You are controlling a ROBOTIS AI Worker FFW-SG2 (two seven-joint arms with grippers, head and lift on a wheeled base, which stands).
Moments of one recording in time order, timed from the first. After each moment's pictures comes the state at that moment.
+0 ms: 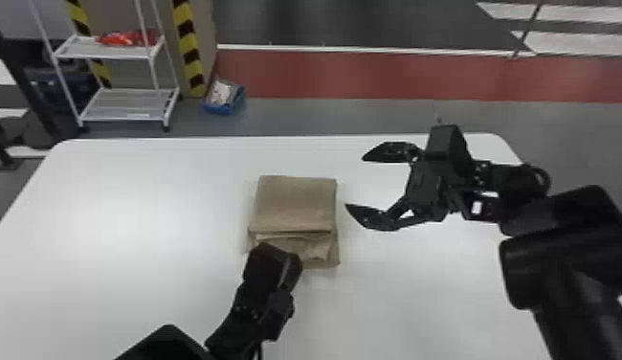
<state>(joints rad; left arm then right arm) 0.15 0.24 -0.54 -1.86 0.12 0.56 0.16 -0.13 -0.22 0.06 -1.78 0.38 0.20 1.08</state>
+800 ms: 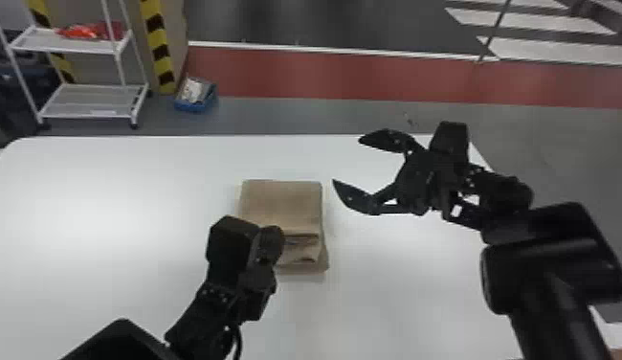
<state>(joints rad) 0.18 0.23 -0.49 -2.07 0.16 0.58 0.20 -0.09 -0.20 -0.02 -1.77 0.24 0.16 0.94</state>
